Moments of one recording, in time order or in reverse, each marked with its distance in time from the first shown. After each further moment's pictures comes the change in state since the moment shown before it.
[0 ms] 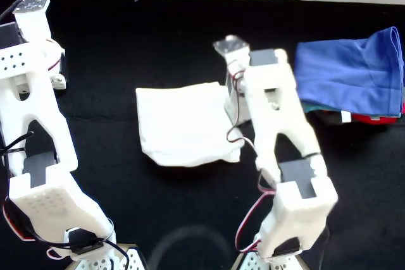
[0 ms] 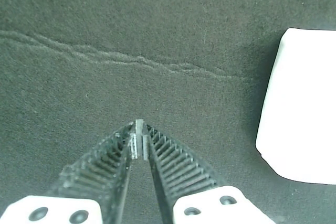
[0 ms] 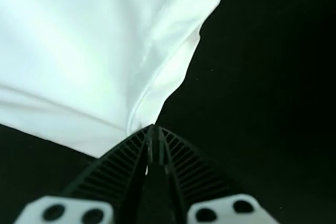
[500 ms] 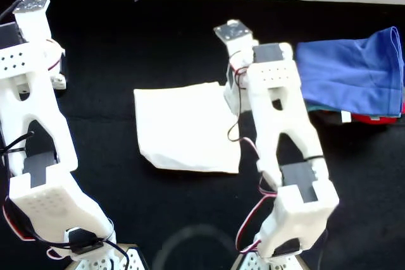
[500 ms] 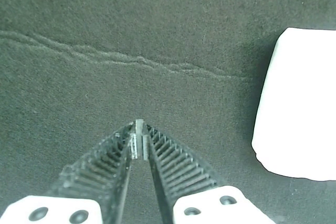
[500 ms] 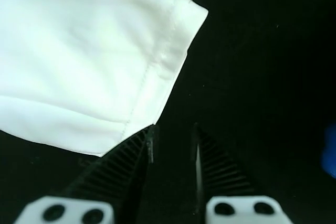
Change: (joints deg) left arm 0.0 0.0 0.0 0.0 0.0; right arm 0.0 2.4 -2.5 -0.9 0.0
